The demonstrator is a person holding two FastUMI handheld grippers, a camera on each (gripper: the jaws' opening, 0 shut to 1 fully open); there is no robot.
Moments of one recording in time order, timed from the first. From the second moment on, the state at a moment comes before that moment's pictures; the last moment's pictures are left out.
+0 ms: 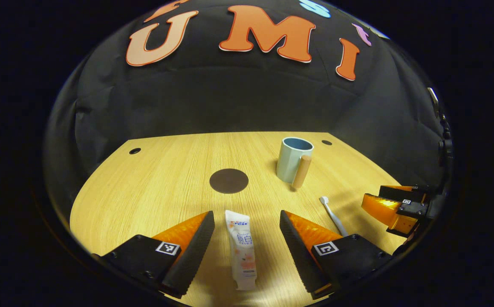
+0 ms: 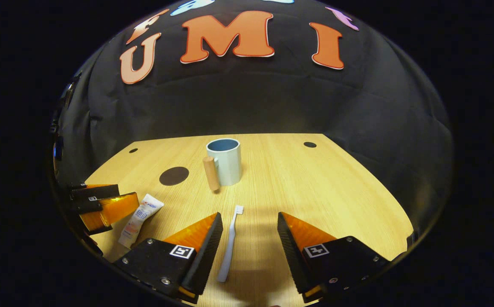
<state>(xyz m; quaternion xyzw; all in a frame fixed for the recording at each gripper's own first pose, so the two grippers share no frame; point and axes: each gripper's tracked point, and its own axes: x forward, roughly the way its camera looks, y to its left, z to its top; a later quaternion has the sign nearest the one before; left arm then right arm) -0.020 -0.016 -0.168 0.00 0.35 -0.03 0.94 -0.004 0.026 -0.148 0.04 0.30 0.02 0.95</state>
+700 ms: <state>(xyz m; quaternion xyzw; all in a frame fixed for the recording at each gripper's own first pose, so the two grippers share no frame) -0.032 -0.021 -0.183 0.00 0.43 -0.04 0.90 -0.009 0.052 -0.200 0.01 0.38 0.06 0.92</state>
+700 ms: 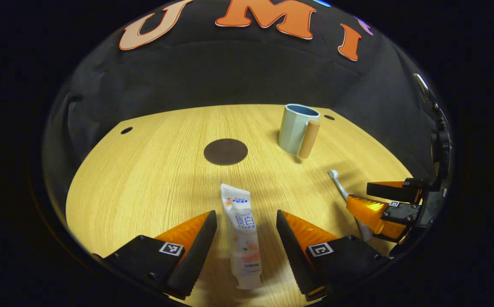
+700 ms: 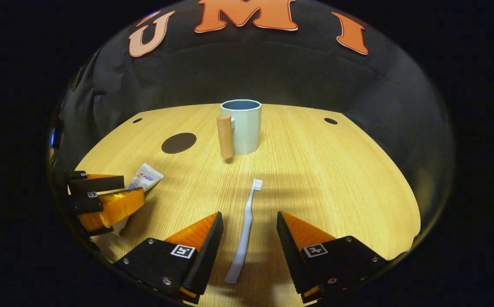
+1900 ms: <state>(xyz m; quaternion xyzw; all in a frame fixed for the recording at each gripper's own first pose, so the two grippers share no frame) -0.028 -0.020 -0.196 -0.02 0.43 -0.04 0.90 0.012 0.059 -0.210 0.04 0.39 0.06 0.92</state>
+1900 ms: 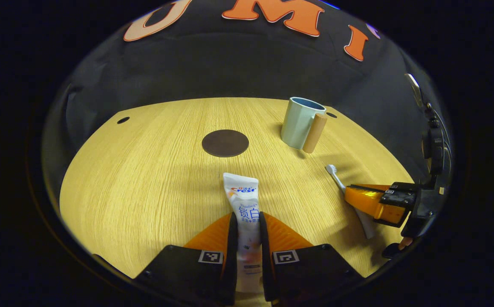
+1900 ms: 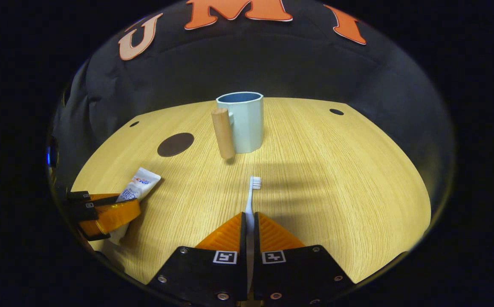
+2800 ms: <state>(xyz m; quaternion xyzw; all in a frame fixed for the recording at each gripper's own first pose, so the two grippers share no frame) -0.021 -0.012 -0.171 -0.03 0.40 -0.05 0.92 0.029 0.051 -0.119 0.05 0.28 0.08 0.96</state>
